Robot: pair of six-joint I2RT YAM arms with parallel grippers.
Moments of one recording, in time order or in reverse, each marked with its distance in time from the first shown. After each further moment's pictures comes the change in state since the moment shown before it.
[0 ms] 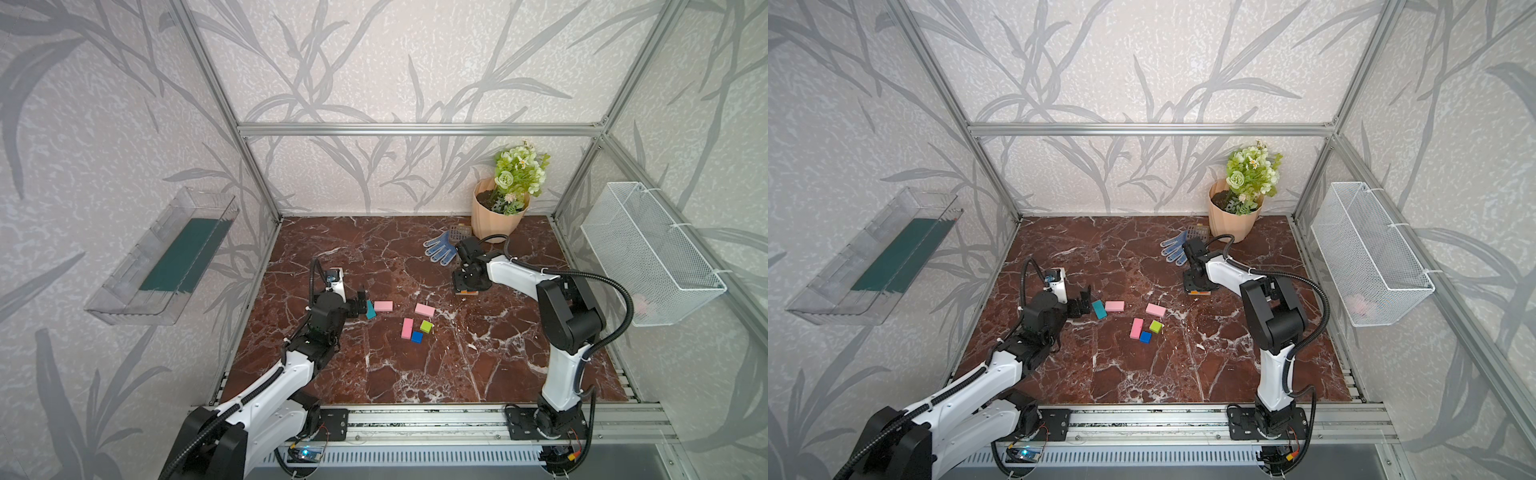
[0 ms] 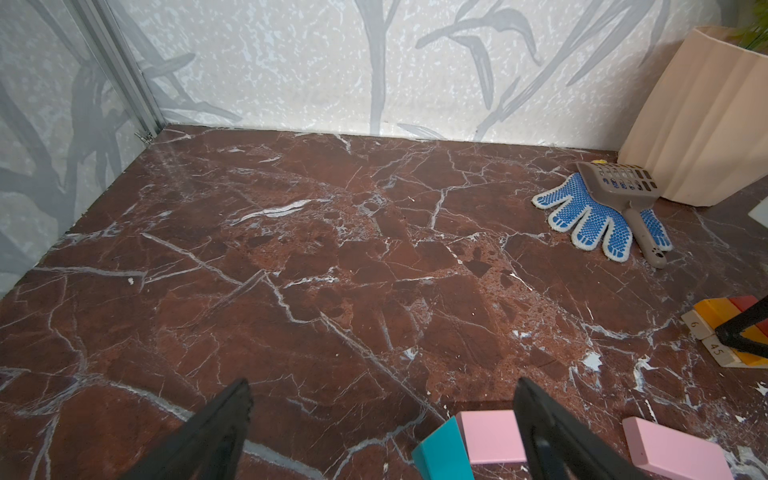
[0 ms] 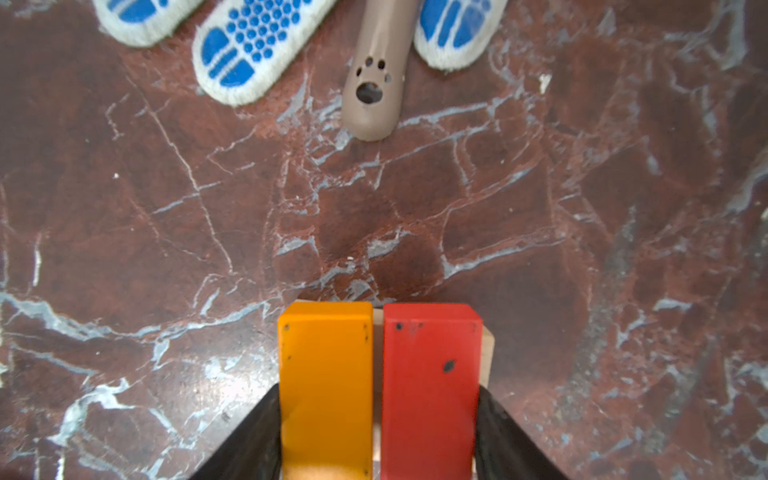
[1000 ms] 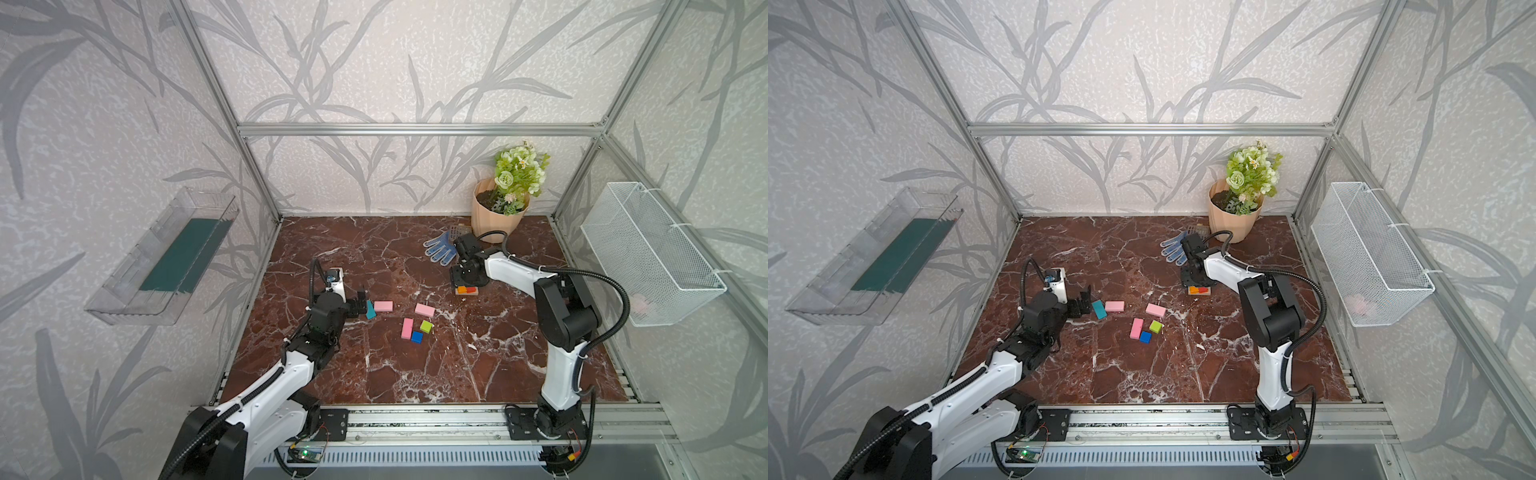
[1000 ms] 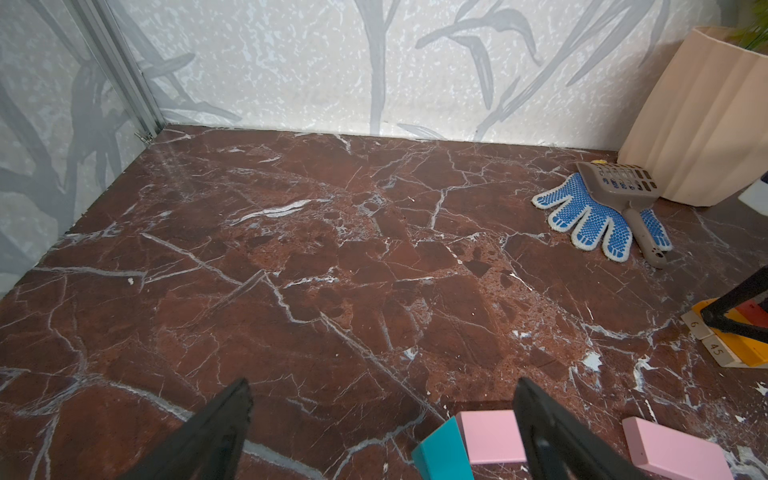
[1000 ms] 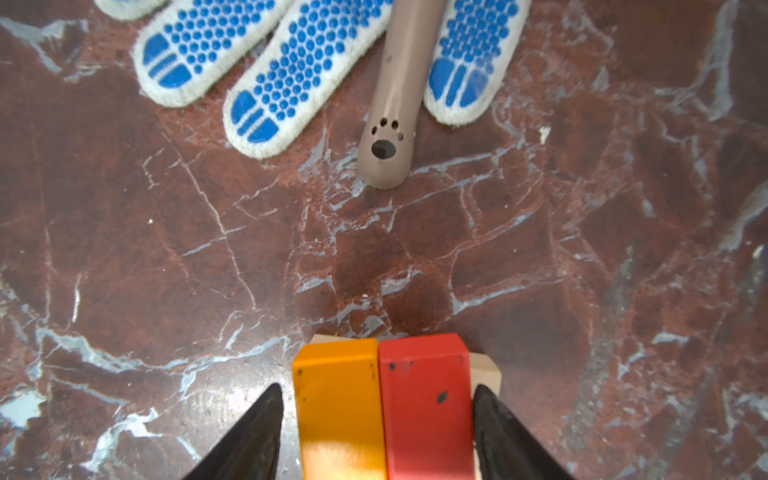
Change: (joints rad) left arm 0.000 0.000 0.000 0.000 0.000 0.000; right arm 0.000 0.039 0.066 -0.002 0.001 0.008
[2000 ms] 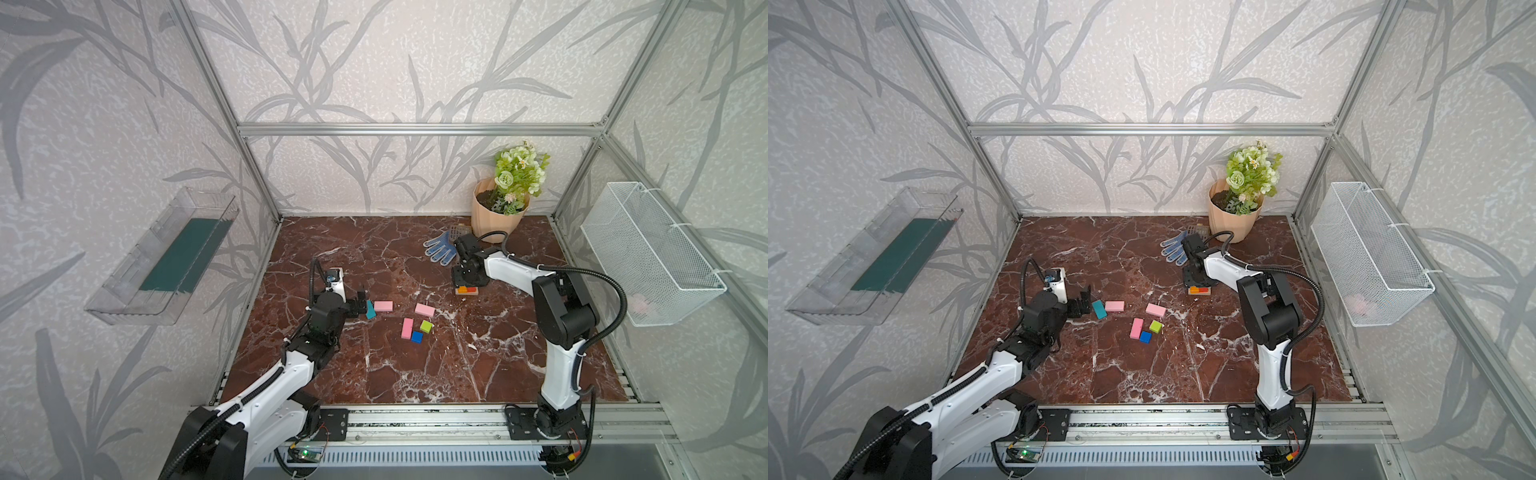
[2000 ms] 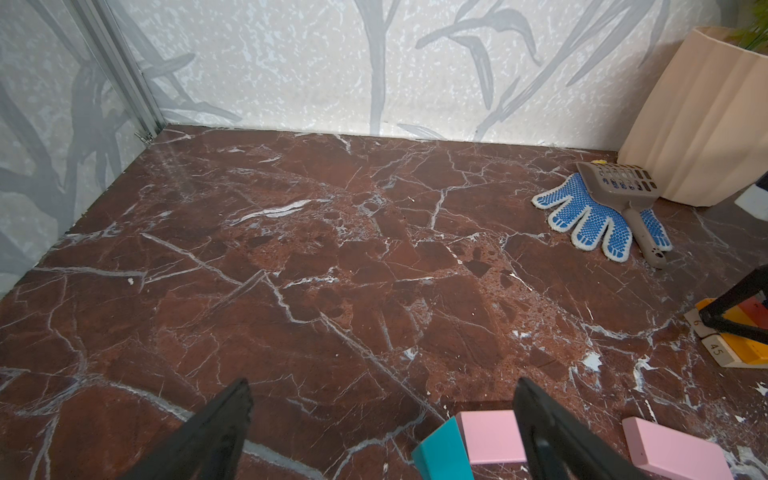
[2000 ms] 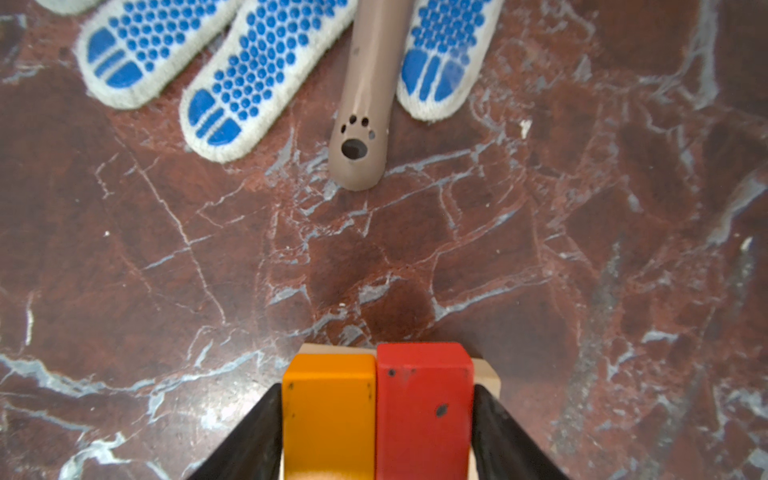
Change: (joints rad) left arm 0.000 0.000 0.000 0.000 0.000 0.000; right arm -0.009 0.009 -0.003 -0.004 0.024 0.015
